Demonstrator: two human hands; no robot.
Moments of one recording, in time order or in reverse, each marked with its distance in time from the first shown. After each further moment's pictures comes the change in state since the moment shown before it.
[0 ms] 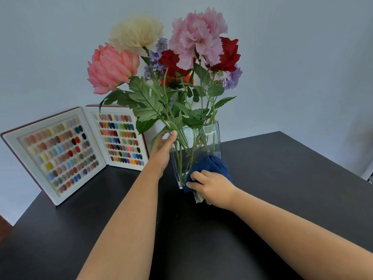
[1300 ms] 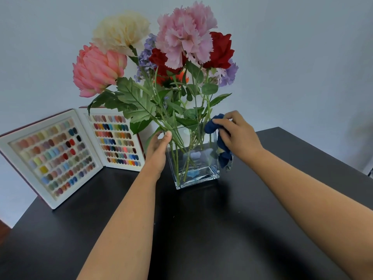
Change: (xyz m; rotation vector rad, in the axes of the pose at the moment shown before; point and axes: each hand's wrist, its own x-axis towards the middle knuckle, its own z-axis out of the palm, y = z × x) left_hand -0.002 -0.008 0.002 -0.026 0.035 0.033; right_hand 0.008 0.091 -0.069 0.192 0.491 0.502
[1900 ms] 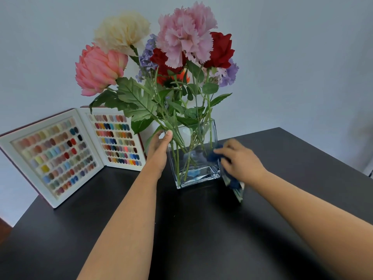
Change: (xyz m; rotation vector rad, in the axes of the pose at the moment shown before) left_hand -0.001 0.003 0.003 -0.011 -0.001 -0.005; right_hand -0.054 -0.008 0.005 -0.055 -0.284 0.052
